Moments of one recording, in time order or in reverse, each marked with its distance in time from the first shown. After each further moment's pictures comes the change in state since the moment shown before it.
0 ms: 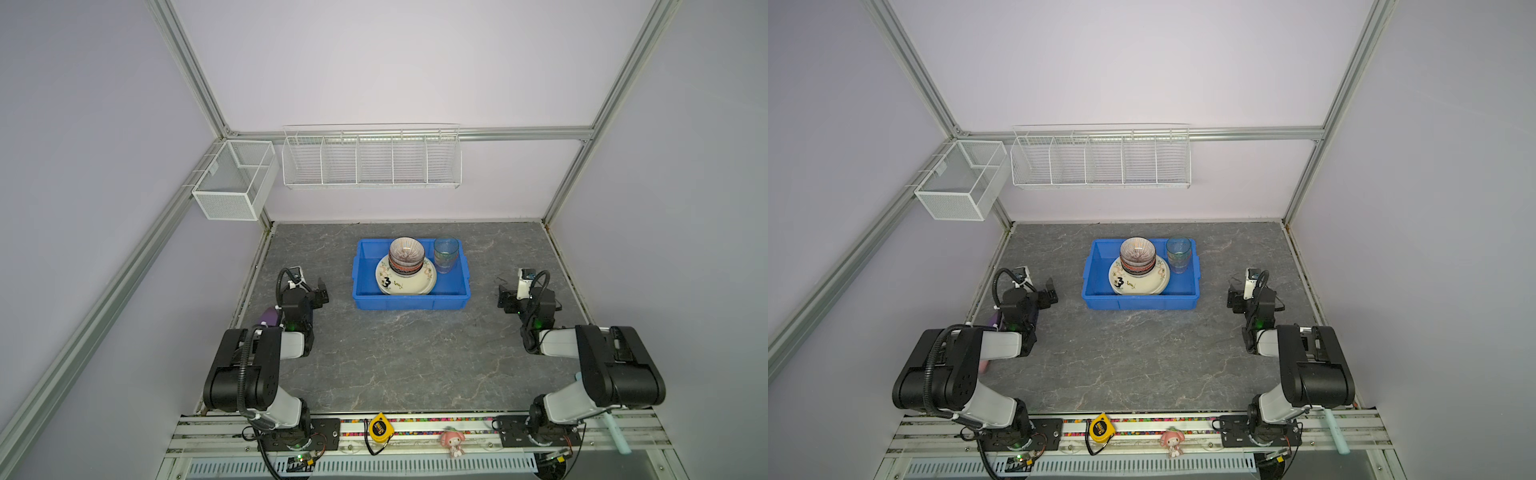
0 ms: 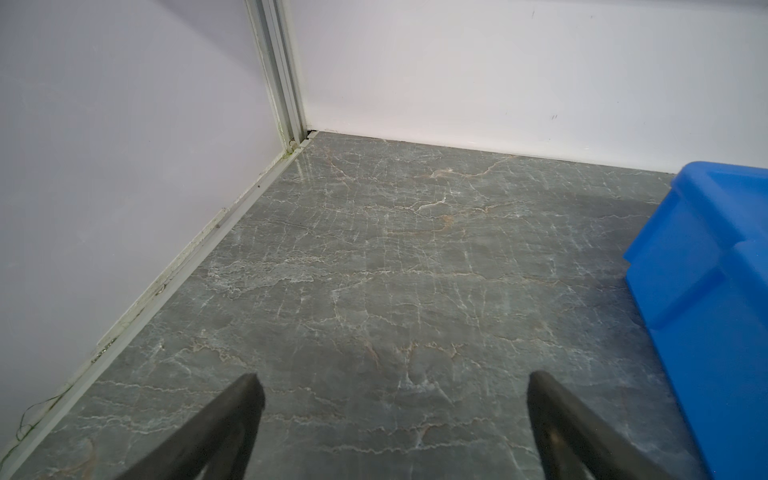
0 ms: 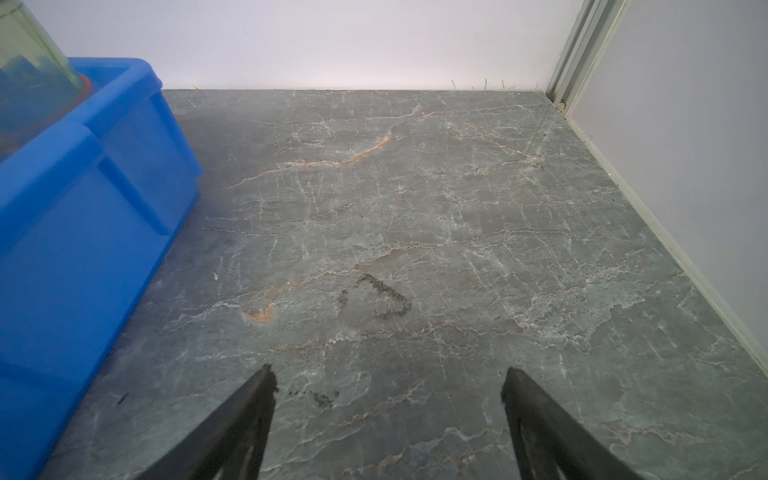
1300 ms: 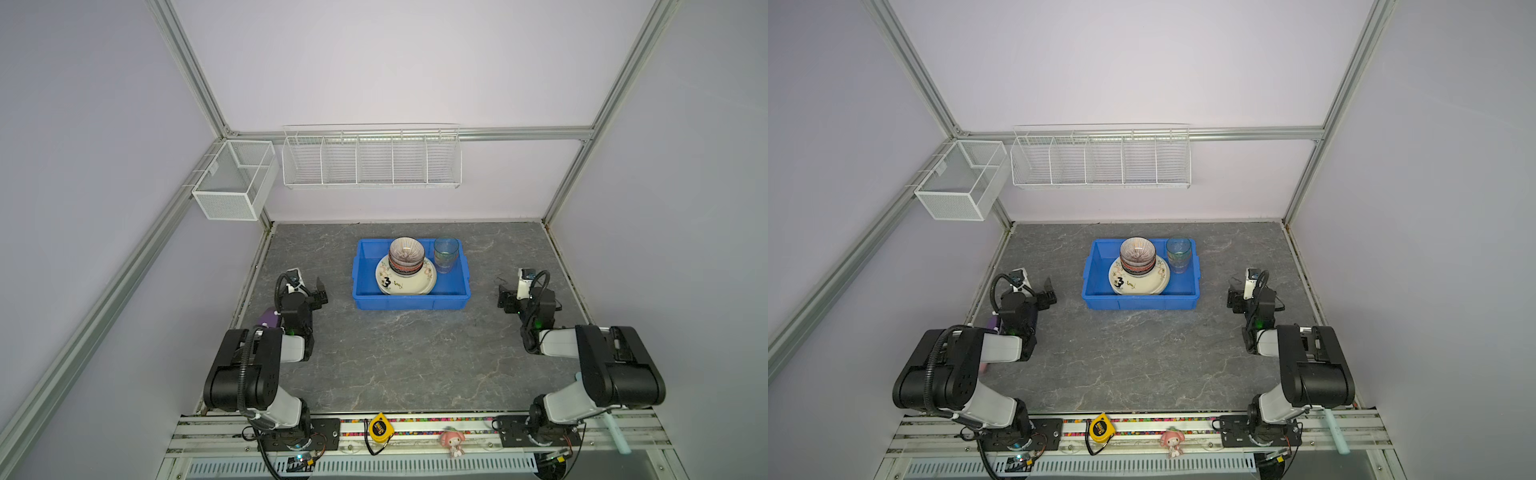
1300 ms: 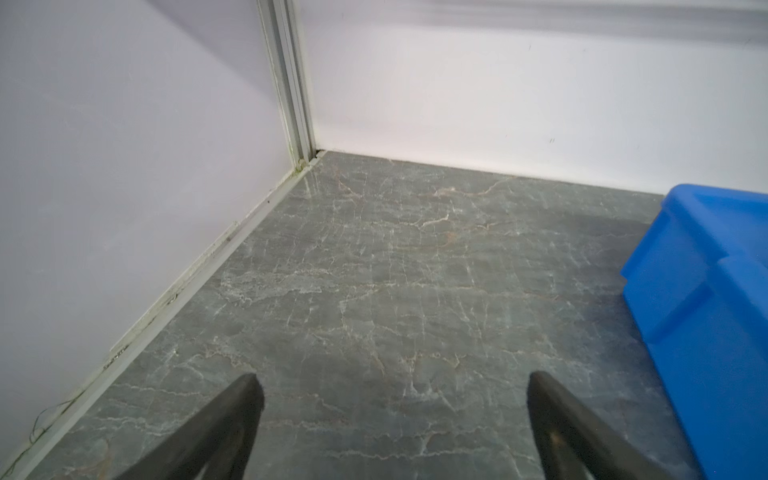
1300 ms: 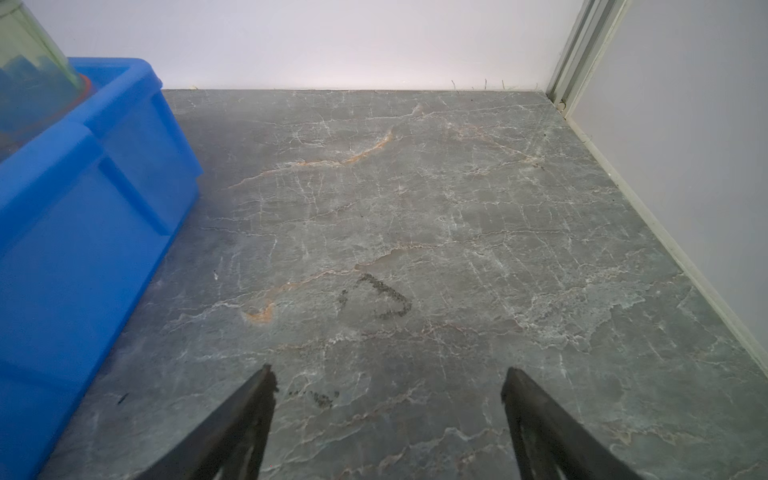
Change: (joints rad) left arm 0.000 0.003 -0.032 0.076 -0.011 0.003; right arm 0.000 0.000 0.000 0.000 0.000 0.000
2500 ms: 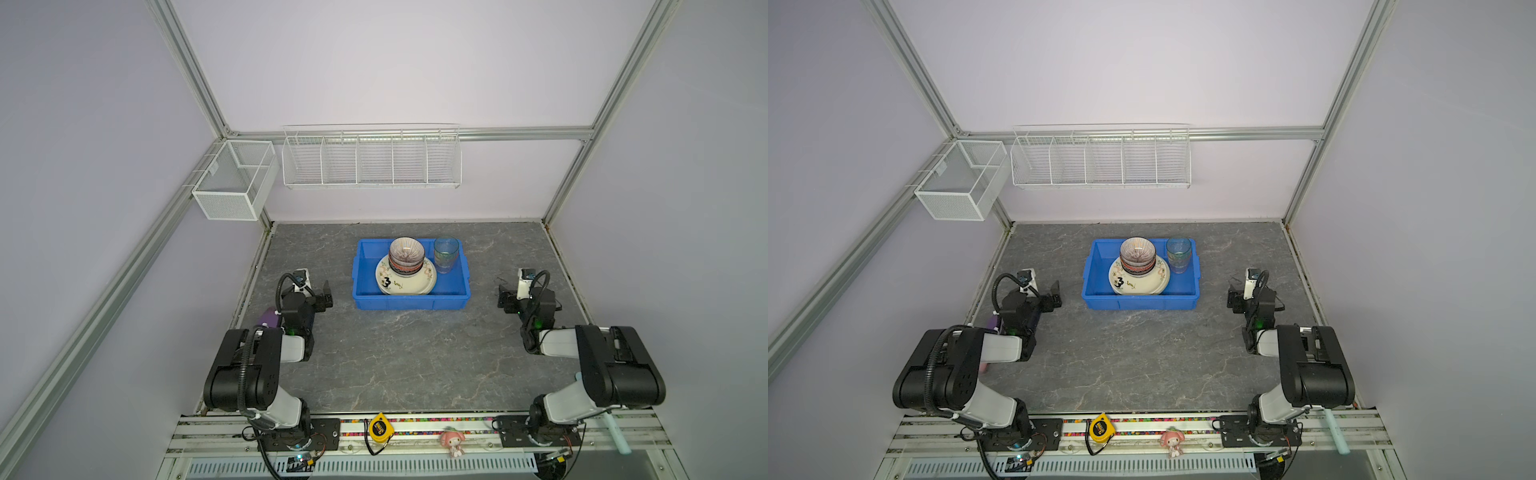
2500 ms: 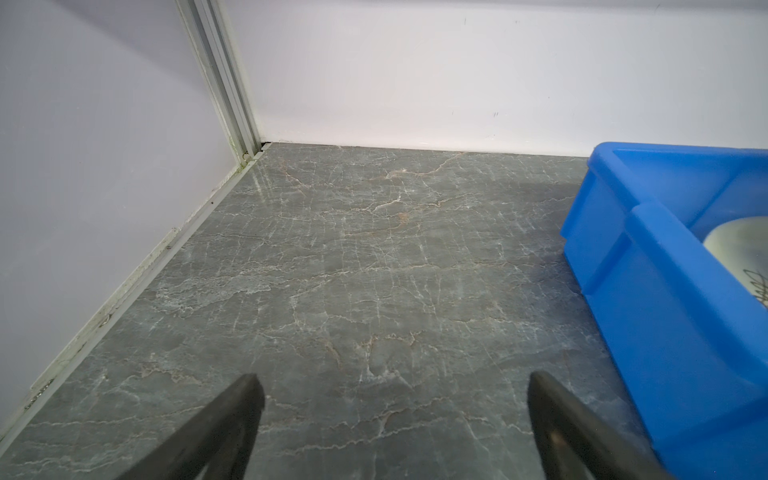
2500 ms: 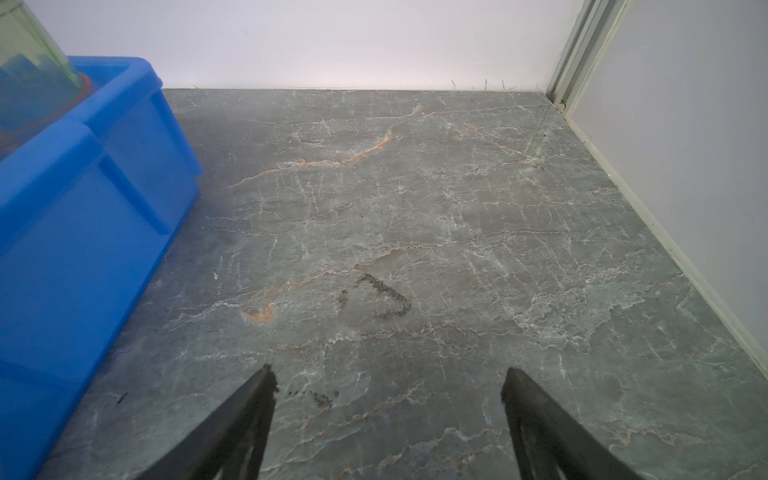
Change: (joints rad) left arm 0.000 0.000 -0.014 0.005 0.138 0.045; right arm 0.000 0.000 0.000 0.000 0.000 -0.003
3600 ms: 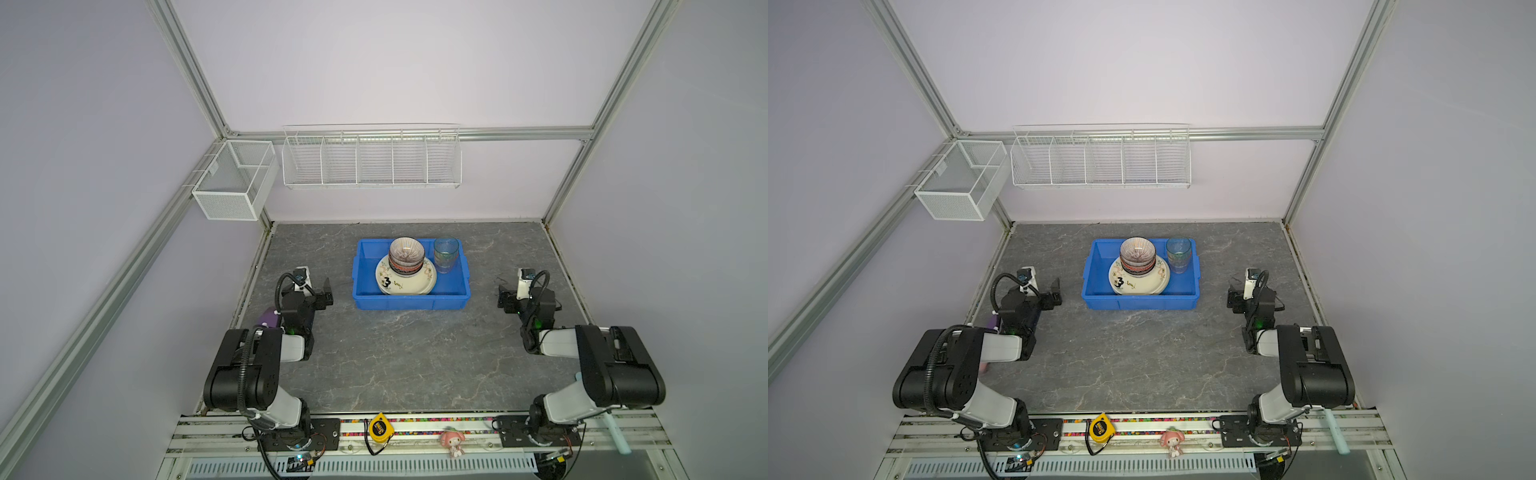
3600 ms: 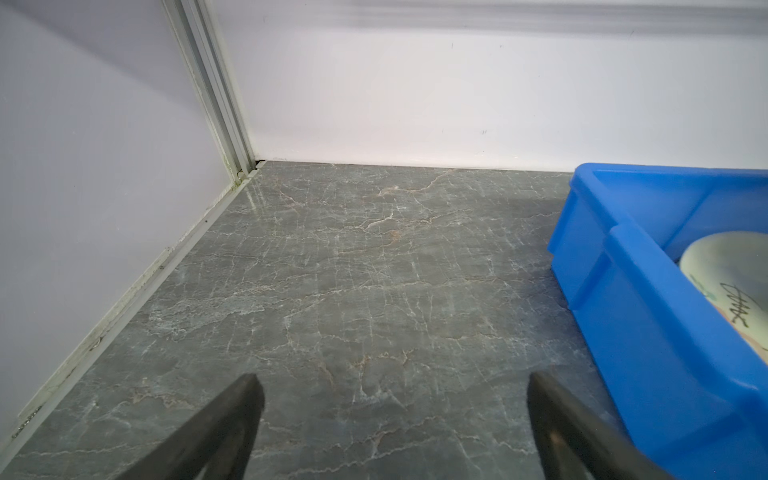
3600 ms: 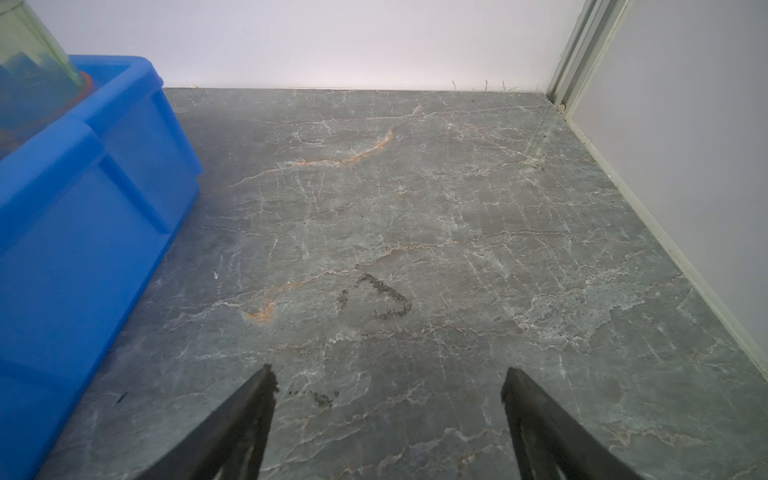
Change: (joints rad) left arm 0.000 0.000 0.008 0.024 0.023 0.006; right arm 0.002 0.000 0.000 0.000 0.000 -0.003
